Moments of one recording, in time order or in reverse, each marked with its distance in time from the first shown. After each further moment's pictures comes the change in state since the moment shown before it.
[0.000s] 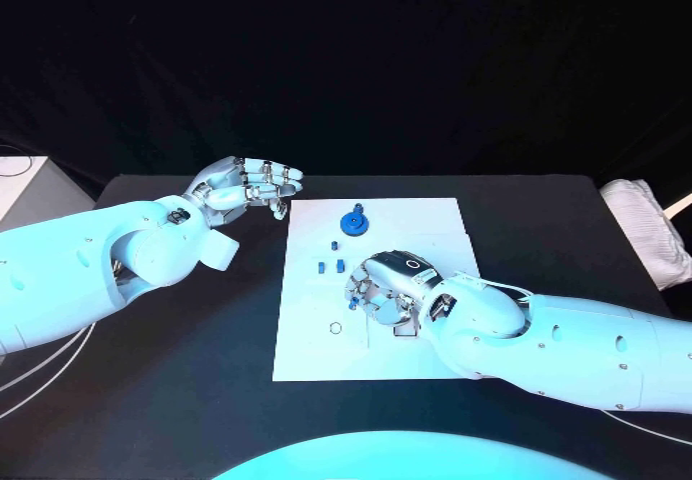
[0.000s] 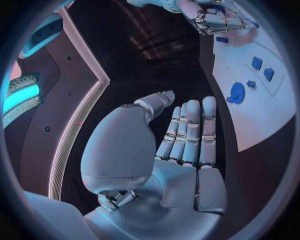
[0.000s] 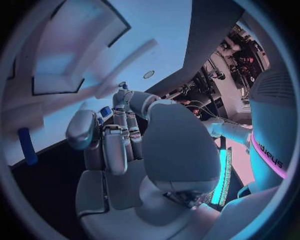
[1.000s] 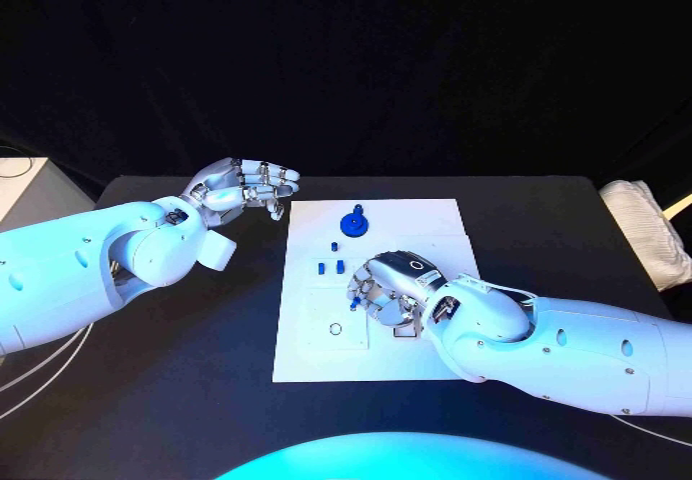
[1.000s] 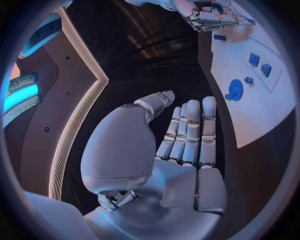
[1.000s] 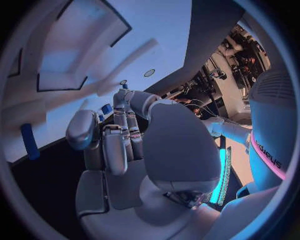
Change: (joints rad) left arm 0.000 -0.001 0.000 -0.012 0.001 0.000 -0.007; left_hand 0.000 0.000 -0.003 0.003 0.000 -0.007 0.000 0.000 -0.001 -0.007 0.000 0.000 0.000 0.000 0.000 0.000 -0.001 0.000 0.000 0.000 0.000 0.000; right arm -0.001 -0.016 -0.002 0.017 -0.014 -0.027 -0.015; right_hand -0.008 -0.008 0.000 0.000 0.000 0.002 0.002 -0.001 0.002 0.005 -0.003 -0.005 0.000 0.000 0.000 0.000 0.000 0.000 0.000 0.000 0.000 0.001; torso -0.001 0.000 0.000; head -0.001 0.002
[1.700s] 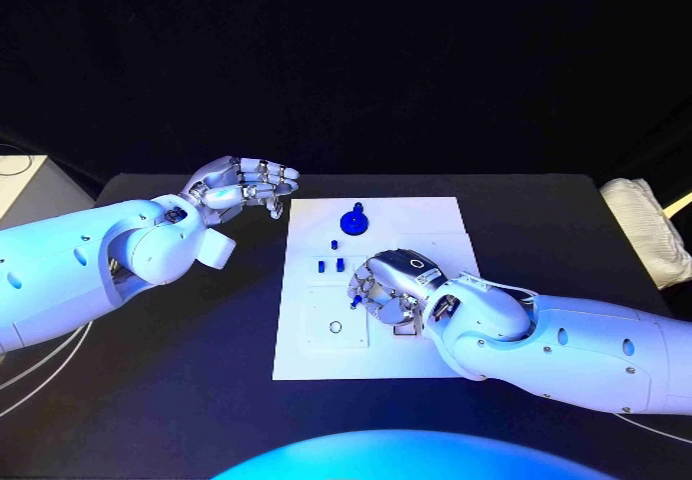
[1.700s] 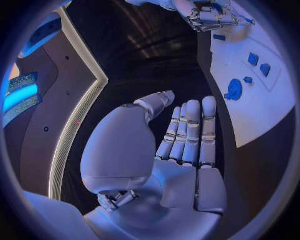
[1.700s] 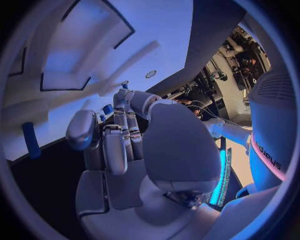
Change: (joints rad) left arm 0.000 -0.002 0.000 0.000 0.000 0.000 -0.004; left_hand 0.000 0.000 0.000 0.000 0.000 0.000 0.000 0.005 0.000 0.000 0.000 0.004 -0.001 0.000 0.000 0.000 0.000 0.000 0.000 0.000 0.000 0.000; right arm 0.000 -0.001 0.000 0.003 -0.014 0.009 -0.011; right_hand 0.000 0.000 0.000 0.000 -0.001 -0.002 0.000 0.004 0.001 0.003 -0.003 -0.006 0.001 0.000 0.000 0.000 0.001 0.000 0.000 0.000 0.004 0.005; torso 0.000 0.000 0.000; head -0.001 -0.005
